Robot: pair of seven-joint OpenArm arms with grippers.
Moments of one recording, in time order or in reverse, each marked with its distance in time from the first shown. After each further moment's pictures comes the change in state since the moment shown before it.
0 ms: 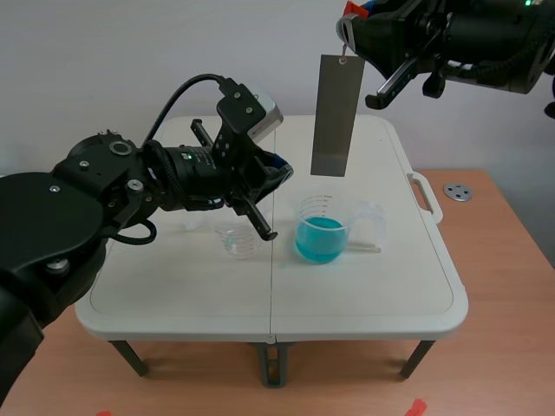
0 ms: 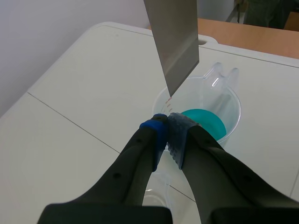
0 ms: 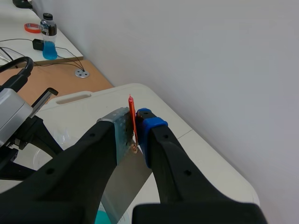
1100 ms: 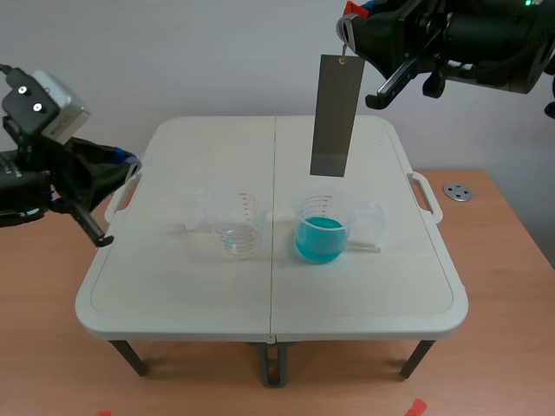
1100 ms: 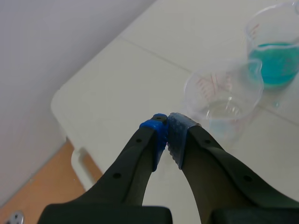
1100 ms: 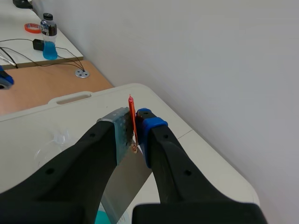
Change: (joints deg) left arm 19.0 -23.1 -17.3 16.2 -13.2 0.7 -4.7; right arm 0.0 0.0 0.0 0.0 0.0 0.0 0.0
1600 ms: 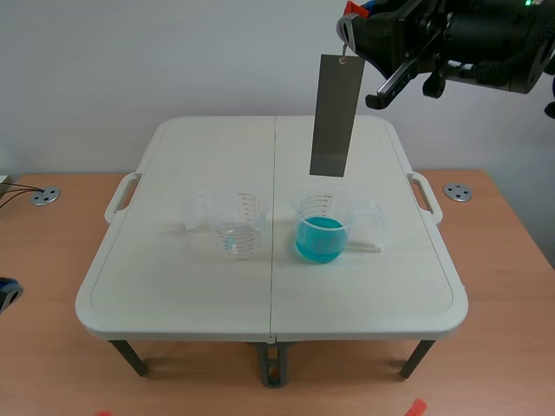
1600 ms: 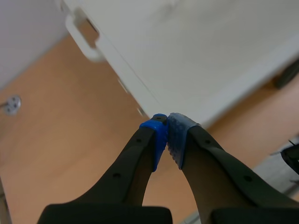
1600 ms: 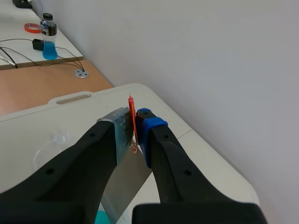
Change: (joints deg) left arm 30.1 -5.5 -14.7 0.9 -1.0 4.3 -6.0; right arm 0.0 0.0 0.0 0.0 0.0 0.0 0.0
